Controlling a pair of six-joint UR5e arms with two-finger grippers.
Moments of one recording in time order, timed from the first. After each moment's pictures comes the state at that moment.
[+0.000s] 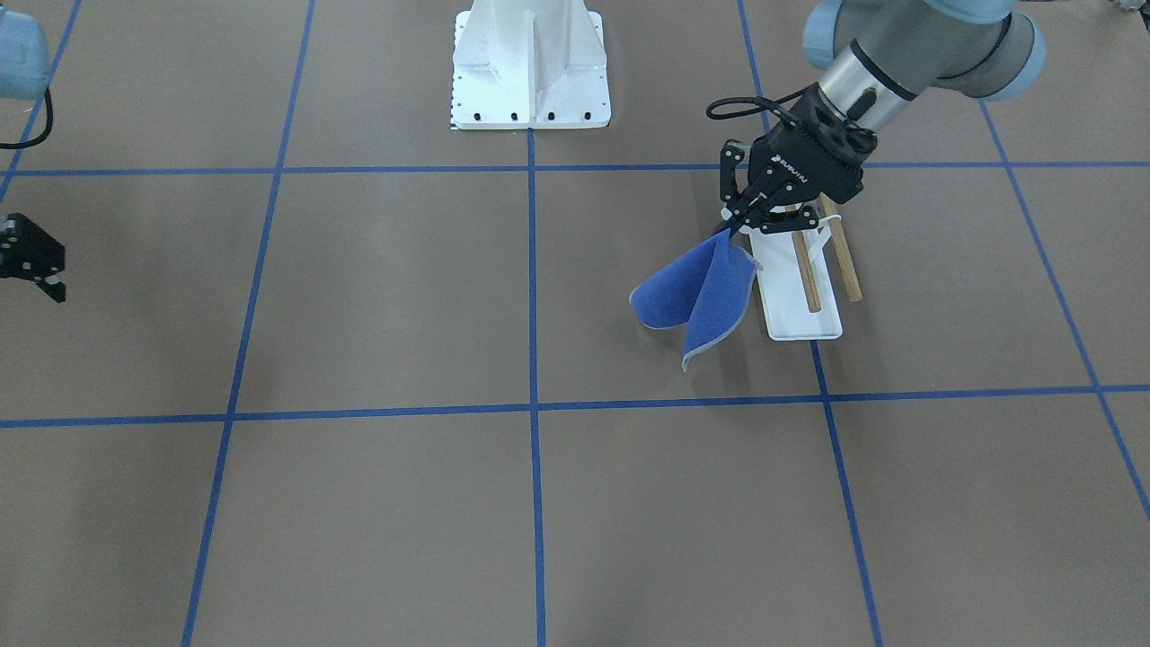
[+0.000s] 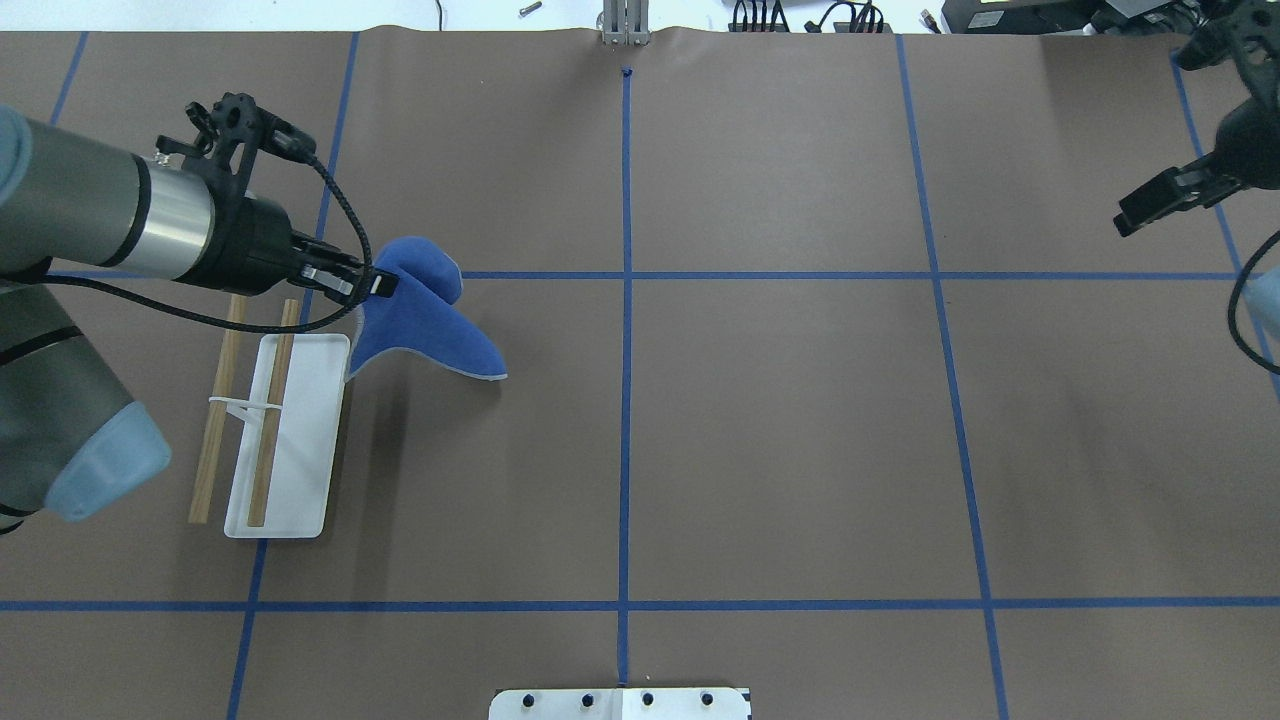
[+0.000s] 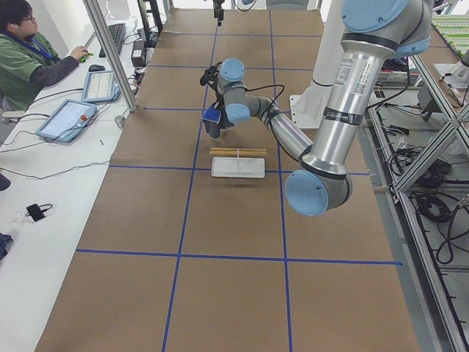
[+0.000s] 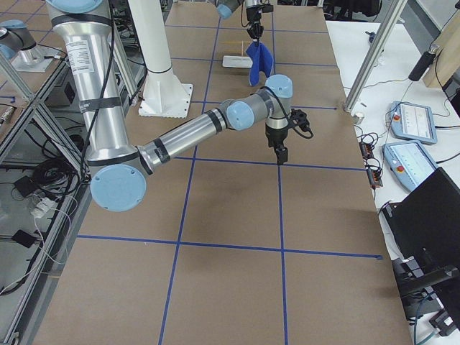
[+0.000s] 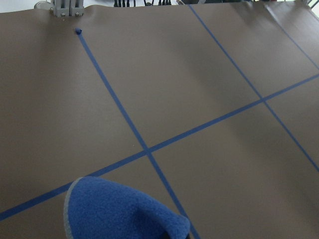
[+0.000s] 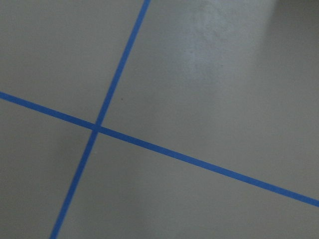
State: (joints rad) left arm -0.83 -1.84 -1.93 -2.17 -2.16 -0.66; right arm 1.23 -1.43 1.89 -1.62 2.22 0.17
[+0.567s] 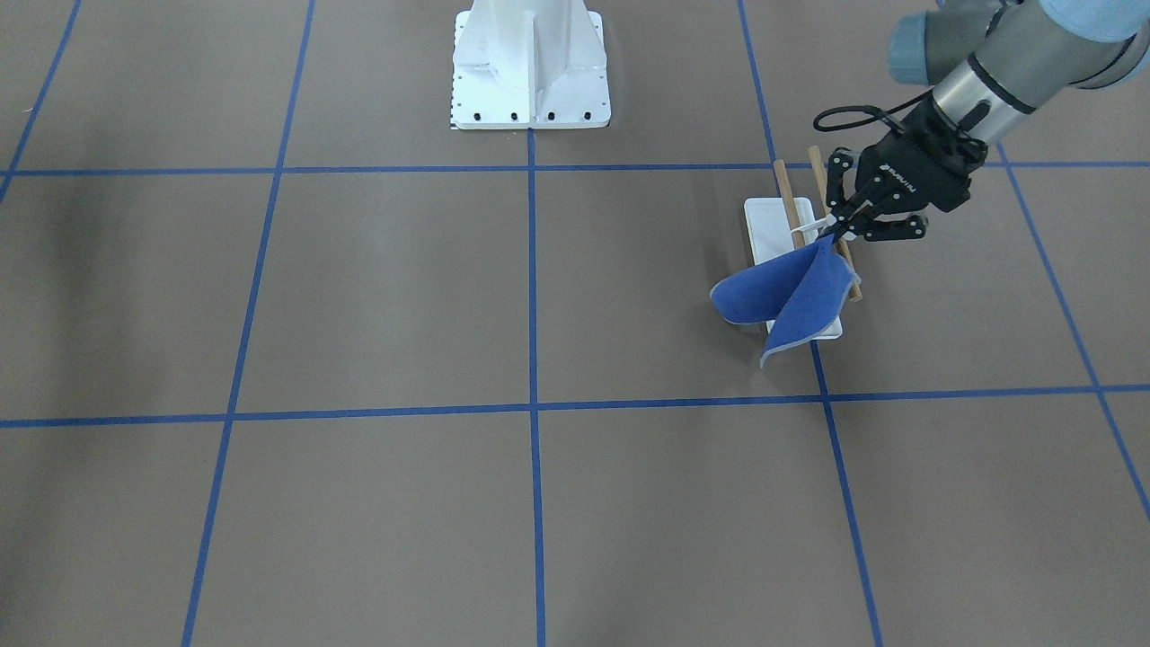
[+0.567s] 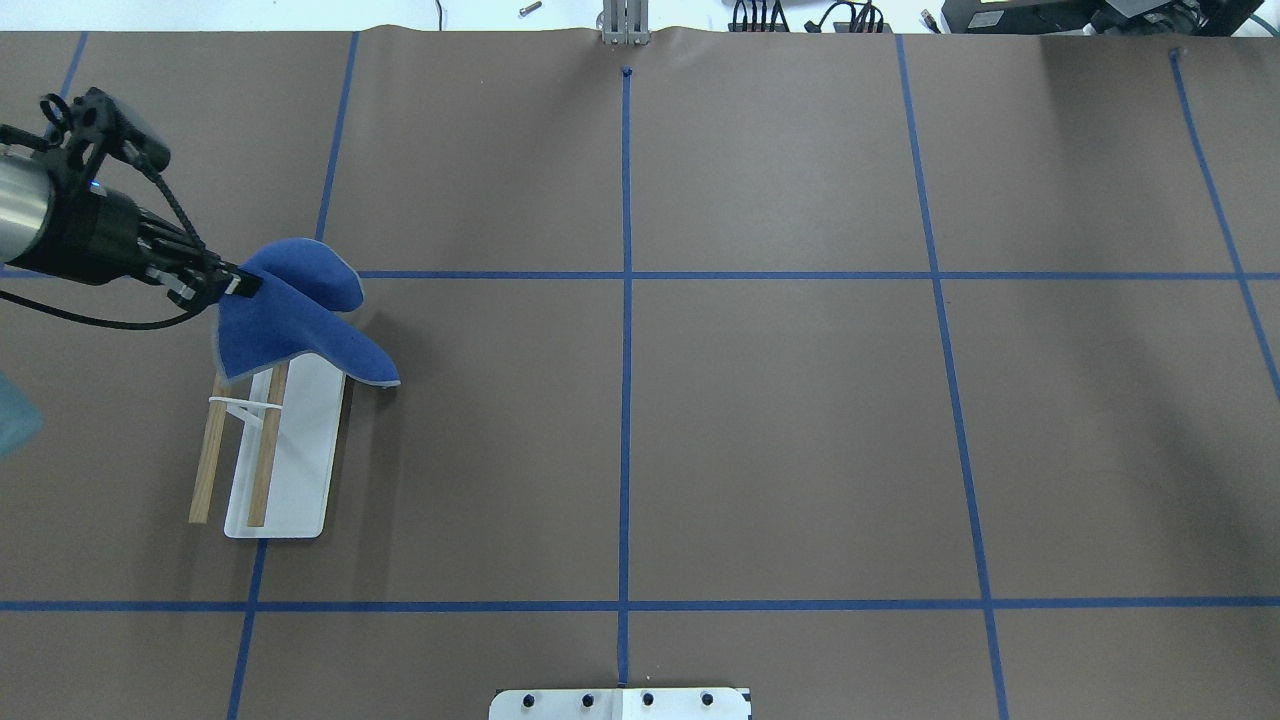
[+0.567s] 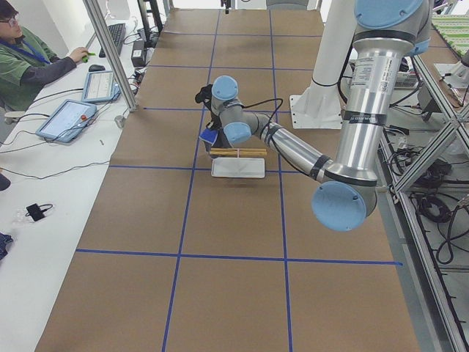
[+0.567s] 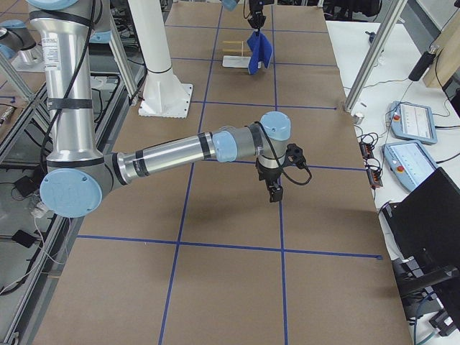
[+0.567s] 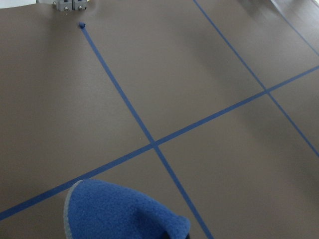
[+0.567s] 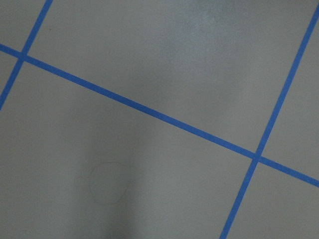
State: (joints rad) left arm -1.00 -1.69 -1.91 -2.18 -2.33 -0.35; right arm 1.40 -1.56 1.83 -1.62 2.29 -0.11
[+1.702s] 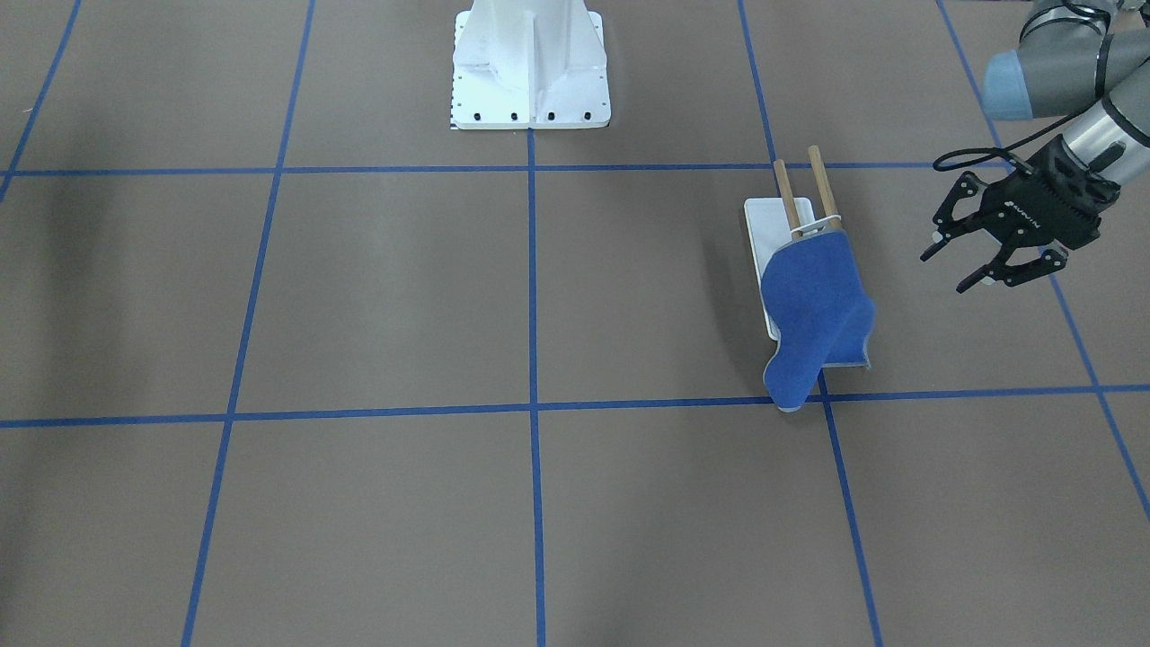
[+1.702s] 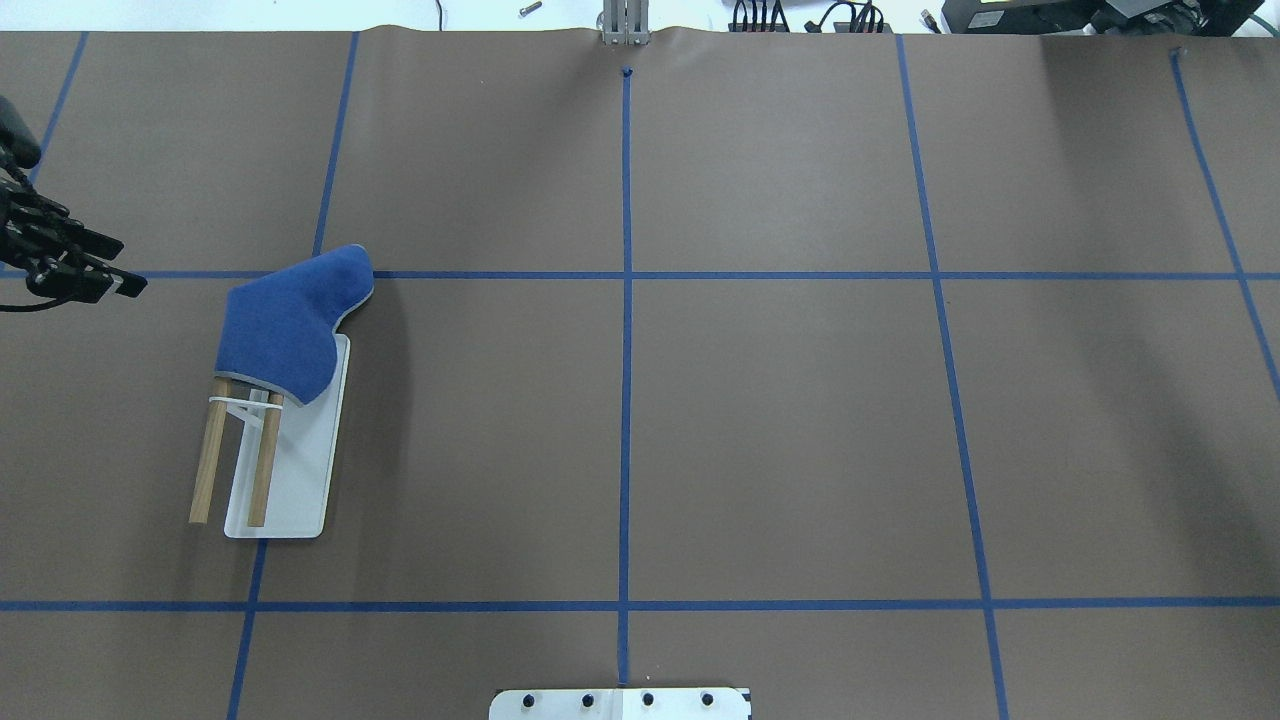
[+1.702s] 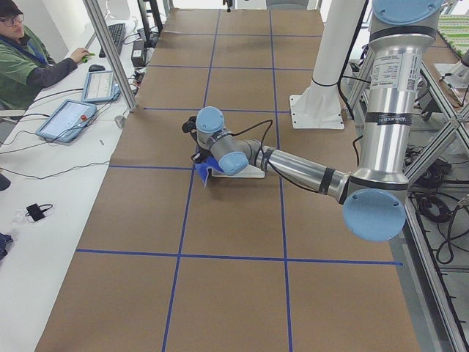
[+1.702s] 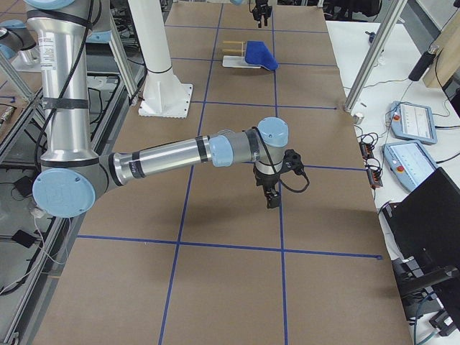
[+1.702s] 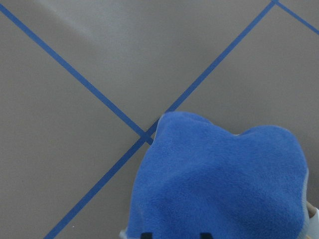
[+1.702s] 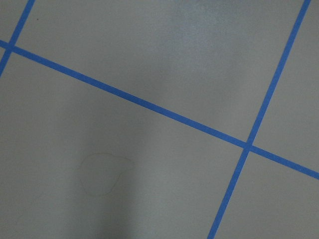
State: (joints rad) left arm -1.13 -1.62 -1.78 -2.19 -2.40 -0.09; right arm 1.41 -1.57 1.83 -1.62 2.29 -0.12
